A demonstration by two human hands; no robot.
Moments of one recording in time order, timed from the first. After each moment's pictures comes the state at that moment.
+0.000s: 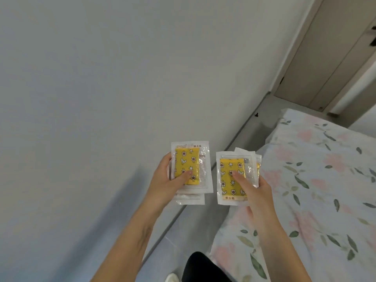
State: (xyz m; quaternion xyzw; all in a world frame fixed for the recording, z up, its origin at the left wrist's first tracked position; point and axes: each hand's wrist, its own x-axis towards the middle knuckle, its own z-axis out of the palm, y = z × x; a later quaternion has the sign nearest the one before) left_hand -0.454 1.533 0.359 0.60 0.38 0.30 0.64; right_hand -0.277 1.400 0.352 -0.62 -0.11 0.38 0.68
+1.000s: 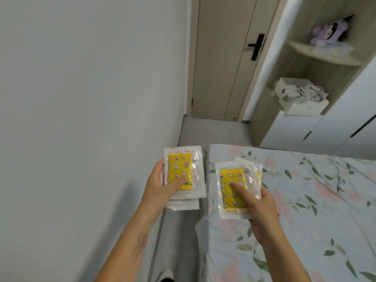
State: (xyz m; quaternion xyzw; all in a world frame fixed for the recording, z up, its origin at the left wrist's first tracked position) left_hand 0.219 1.838 0.368 0.66 0.23 0.16 0.69; right_hand 0.298 1.616 0.374 -0.64 0.02 0.18 0.75
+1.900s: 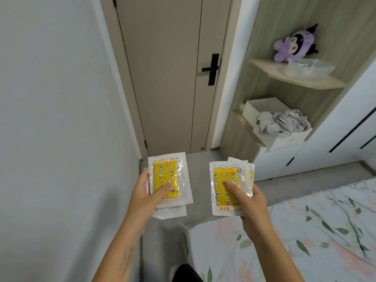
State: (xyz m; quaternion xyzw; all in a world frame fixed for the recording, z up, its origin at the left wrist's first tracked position) left_hand 0.853 2.045 0.359 0.68 0.17 0.07 0.71; right_hand 0.886 1.802 0.362 -0.62 0.12 0.05 0.78
